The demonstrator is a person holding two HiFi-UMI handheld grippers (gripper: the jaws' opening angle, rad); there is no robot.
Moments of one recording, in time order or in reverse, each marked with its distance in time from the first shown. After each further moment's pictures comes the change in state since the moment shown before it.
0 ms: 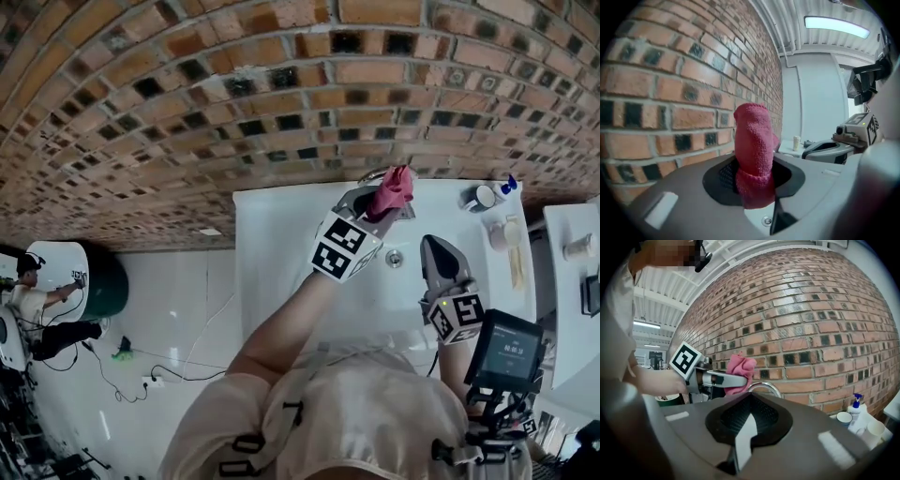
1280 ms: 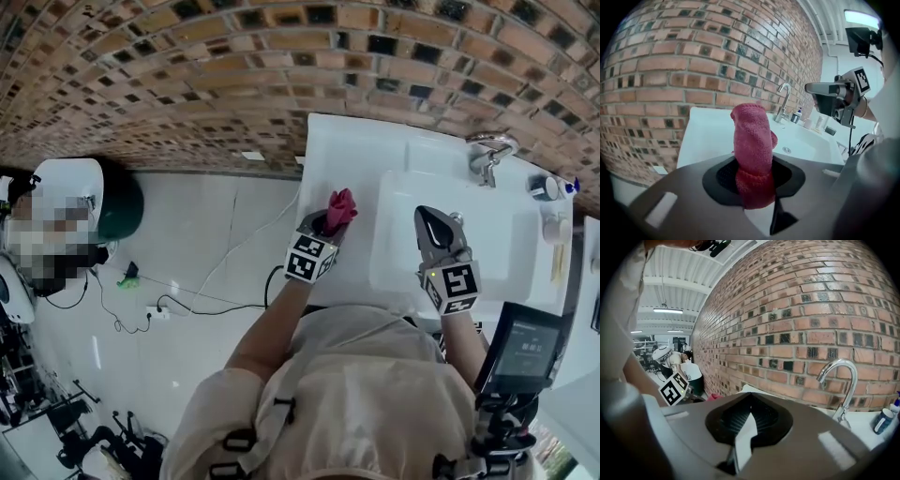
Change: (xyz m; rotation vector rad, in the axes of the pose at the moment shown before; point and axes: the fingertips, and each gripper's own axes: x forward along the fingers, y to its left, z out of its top) left arm -0.261 0.085 -0.304 -0.329 0.258 0.335; right arm 0.087 0.210 -0.075 -0.188 0.165 0.240
